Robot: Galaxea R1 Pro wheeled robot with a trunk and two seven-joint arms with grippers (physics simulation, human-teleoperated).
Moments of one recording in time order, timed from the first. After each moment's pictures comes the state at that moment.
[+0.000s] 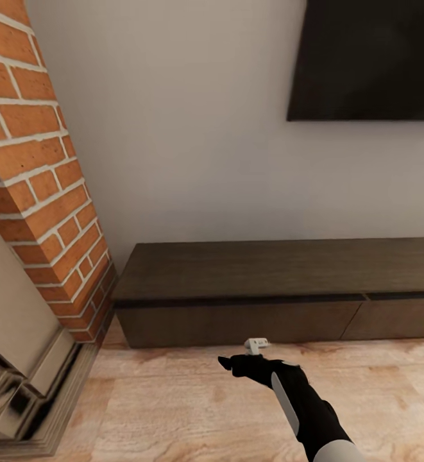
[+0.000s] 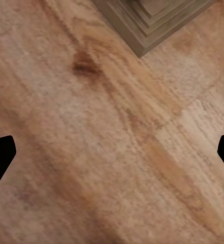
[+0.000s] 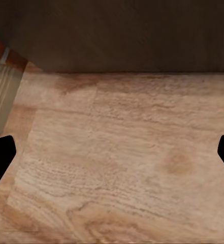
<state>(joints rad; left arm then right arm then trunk) 0.31 0.20 0.21 -1.18 0.91 0.06 0.26 -0.47 0.11 0.06 -0.88 -0.09 0.48 0.38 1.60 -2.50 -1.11</state>
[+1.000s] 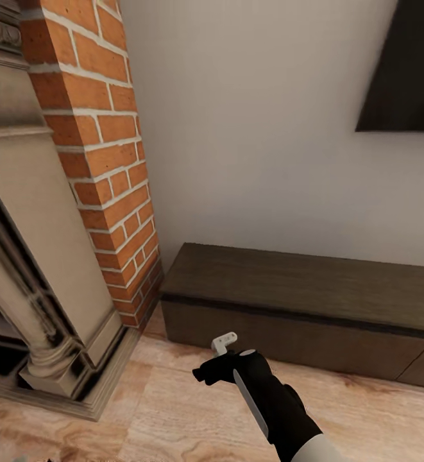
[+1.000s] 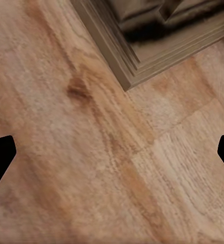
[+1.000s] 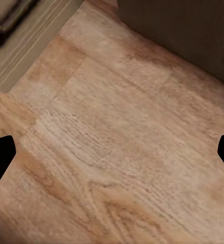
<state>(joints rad) 0.30 0.18 0.20 -1.40 0.92 0.15 0.25 -0.49 0.17 0.38 -1.03 -0.03 0.75 0.18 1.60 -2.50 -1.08</state>
